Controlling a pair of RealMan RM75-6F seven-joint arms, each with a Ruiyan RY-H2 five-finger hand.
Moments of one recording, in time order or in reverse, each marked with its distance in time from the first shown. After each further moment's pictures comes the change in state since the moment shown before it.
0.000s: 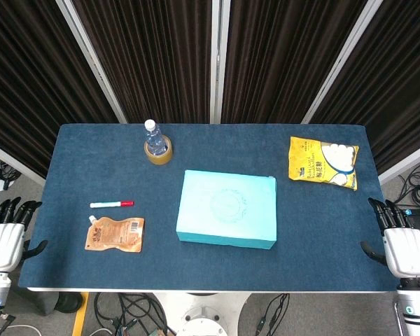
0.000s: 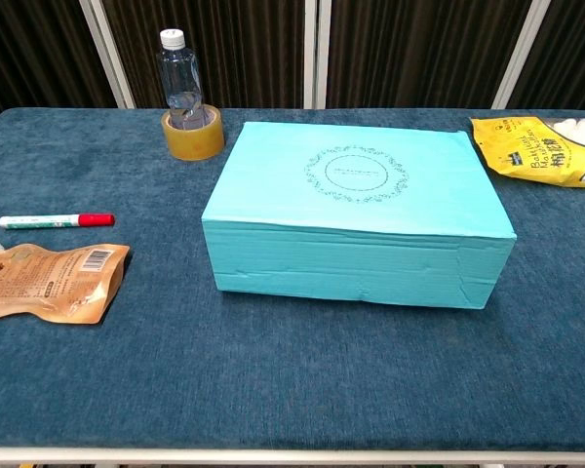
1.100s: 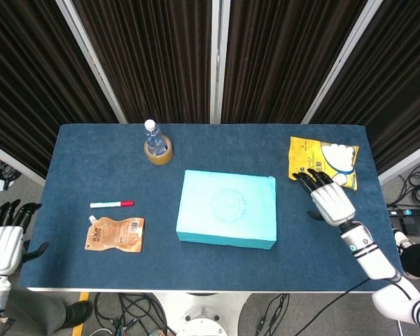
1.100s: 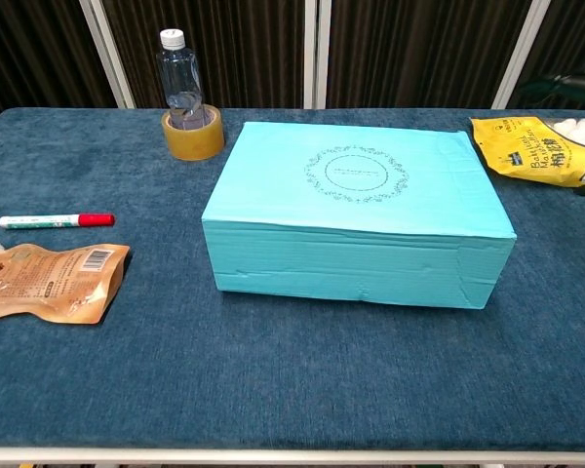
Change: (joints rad) left arm 0.018 0.002 0.008 -0.017 0.007 0.023 -0.033; right arm 0.417 -0.271 0.025 0.493 -0.146 -0.362 0.161
